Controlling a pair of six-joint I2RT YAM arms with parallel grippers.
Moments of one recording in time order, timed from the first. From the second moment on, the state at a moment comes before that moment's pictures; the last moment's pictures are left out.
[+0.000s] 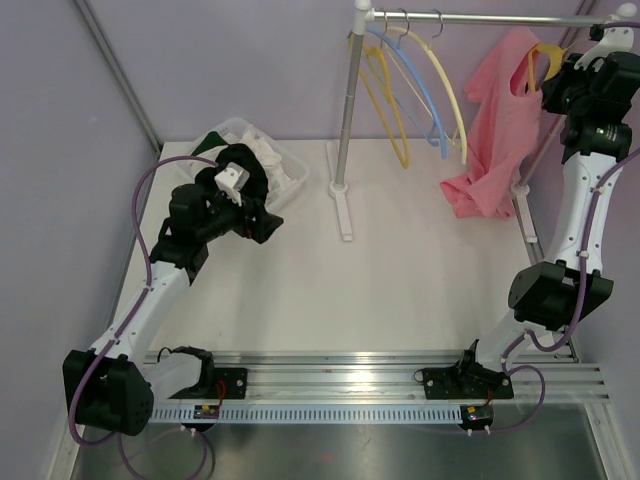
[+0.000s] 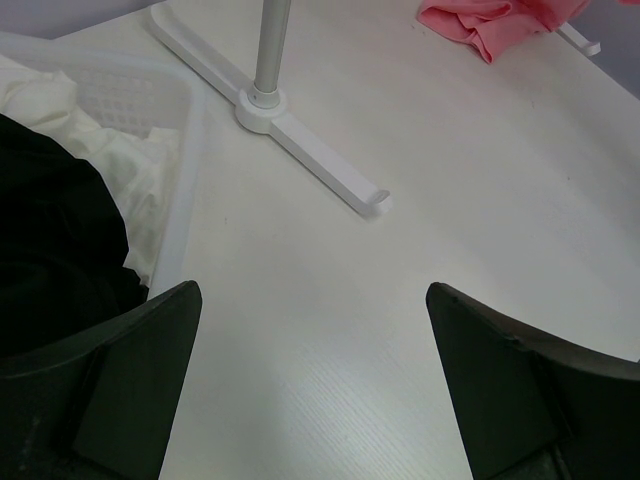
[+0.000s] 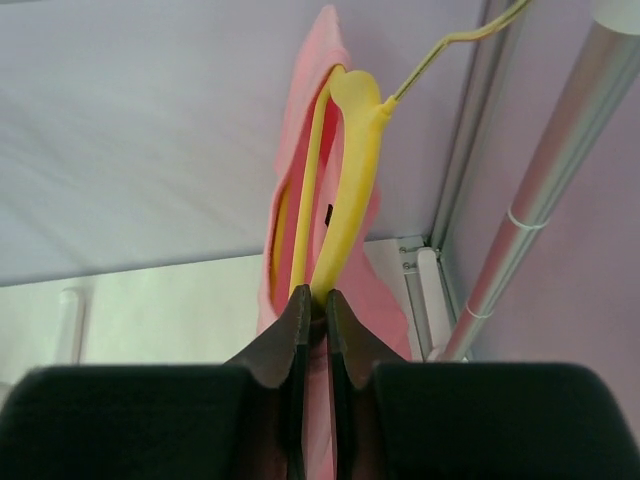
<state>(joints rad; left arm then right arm) -0.19 1.10 0.84 -0.06 0.57 -0.02 -0.34 1.73 2.07 -0.48 -0.25 0.04</state>
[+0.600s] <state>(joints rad) -0.21 1.09 0.84 -0.06 0.56 0.01 -0.22 1.72 2.07 -0.57 -0.52 -0.09</state>
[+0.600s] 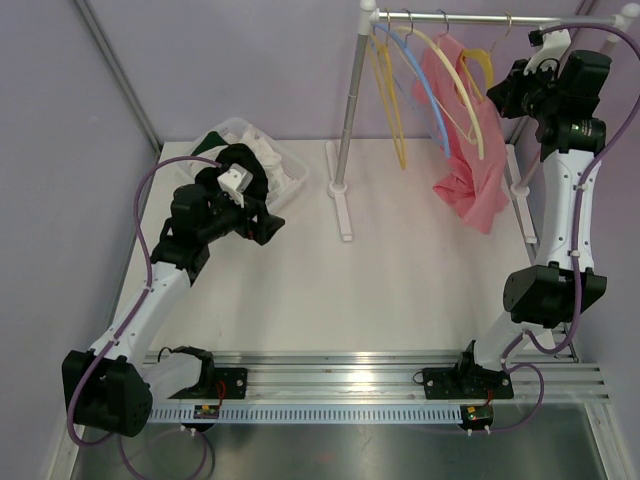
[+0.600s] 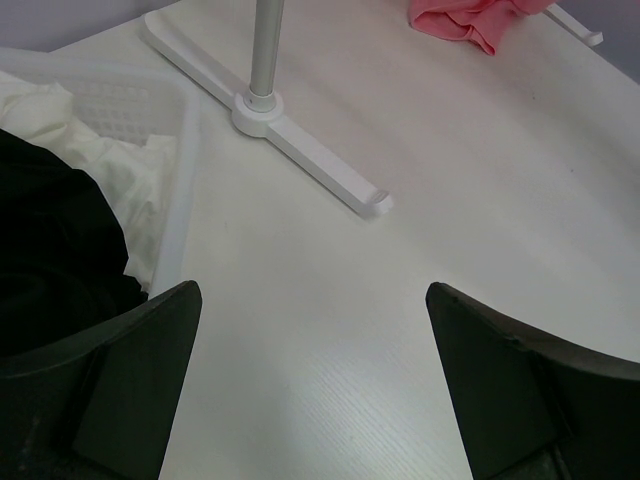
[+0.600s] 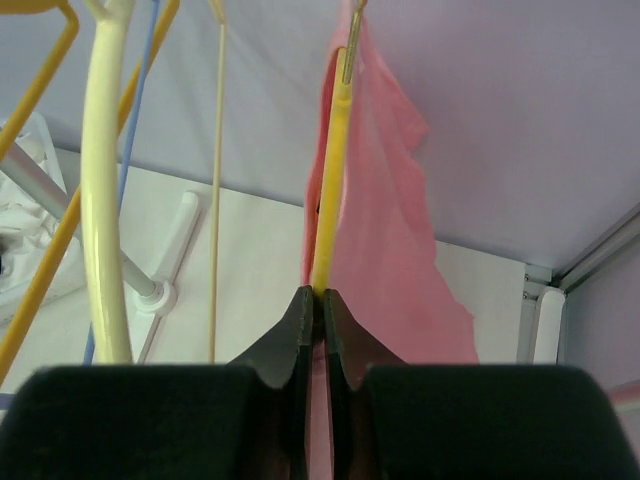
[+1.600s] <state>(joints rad) -0.23 1.08 0.84 -0.06 0.55 0.03 -0.22 1.67 1.92 -0.32 -0.42 -0.01</state>
